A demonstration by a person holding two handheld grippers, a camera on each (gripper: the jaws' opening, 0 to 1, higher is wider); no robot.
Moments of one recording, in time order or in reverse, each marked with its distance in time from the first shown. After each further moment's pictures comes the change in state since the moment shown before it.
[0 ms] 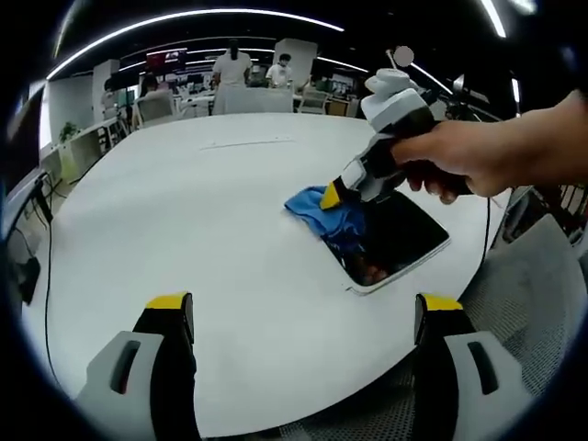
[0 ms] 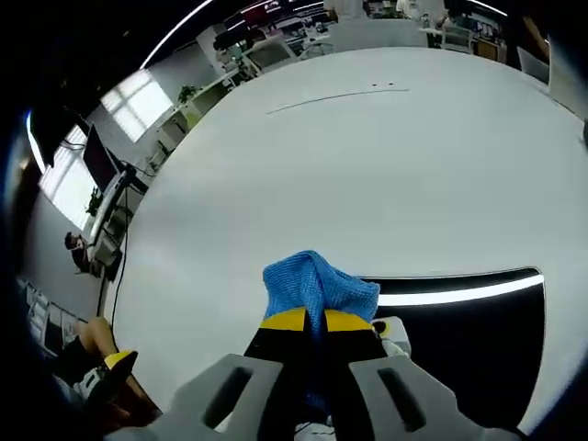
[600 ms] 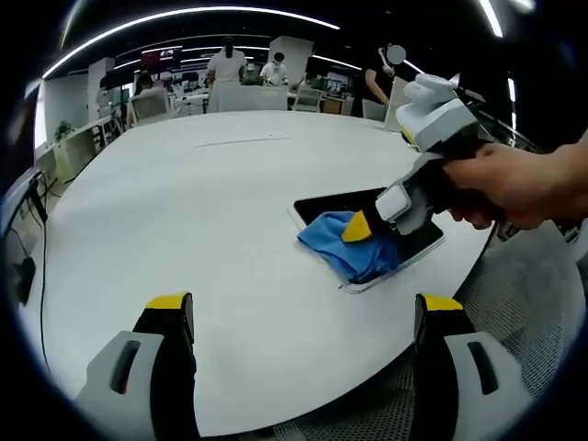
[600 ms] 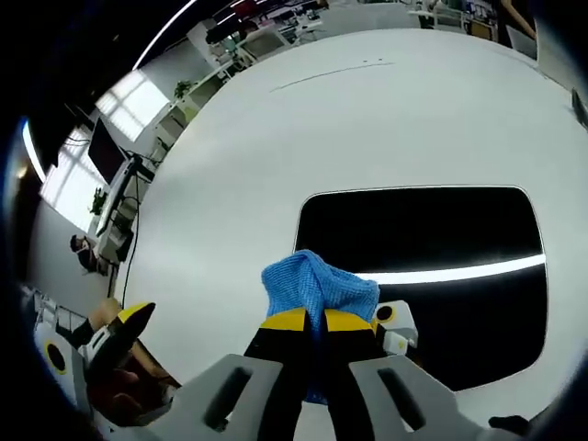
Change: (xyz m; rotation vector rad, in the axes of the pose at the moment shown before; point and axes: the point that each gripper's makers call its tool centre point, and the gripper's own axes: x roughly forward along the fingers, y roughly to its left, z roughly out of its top) left arm 0.001 -0.007 -0.003 -0.008 0.013 -0.029; right arm -0.021 0.011 -0.052 0.015 0.060 0.010
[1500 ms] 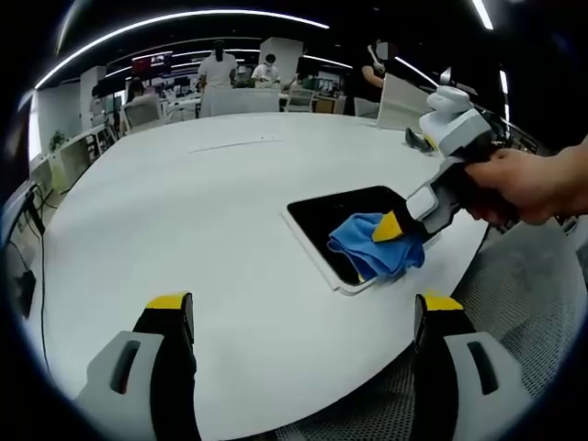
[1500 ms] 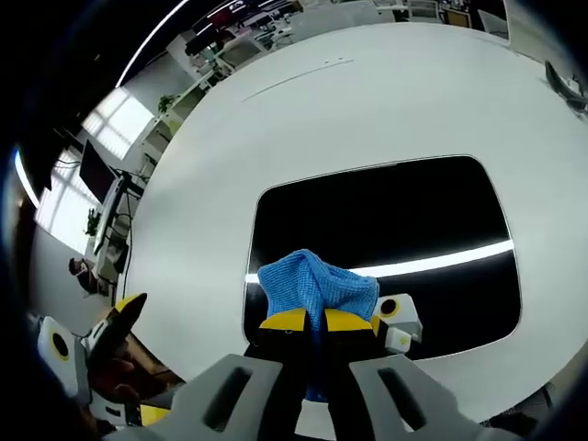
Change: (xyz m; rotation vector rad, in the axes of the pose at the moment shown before) left arm 0.001 -0.003 0.005 0.034 -0.020 -0.011; right arm -0.033 -0.030 -0.032 0.140 0.003 -0.014
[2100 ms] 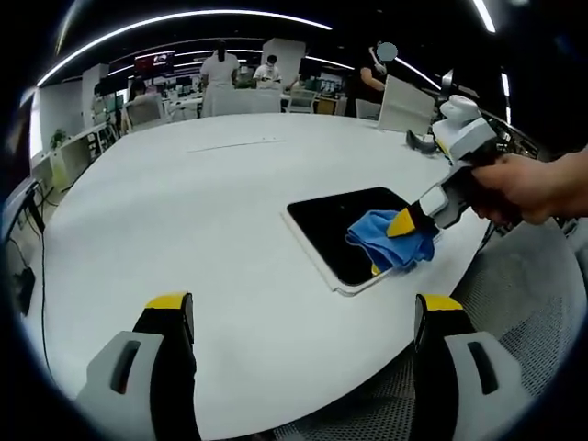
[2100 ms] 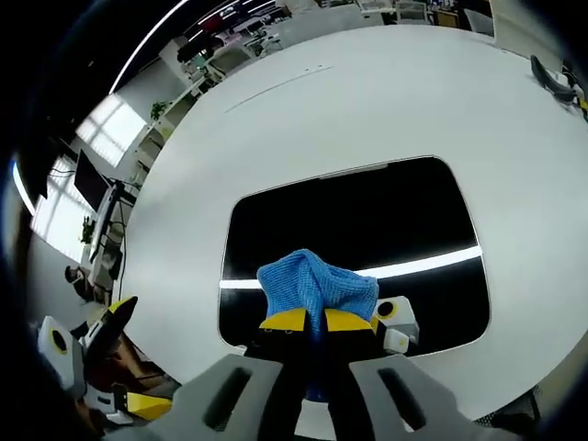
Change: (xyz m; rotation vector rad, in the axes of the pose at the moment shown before) left arm 0.001 -0.004 -0.002 0.006 0.015 -0.011; right arm -0.009 -0.030 0.005 0.010 -0.024 -0.027
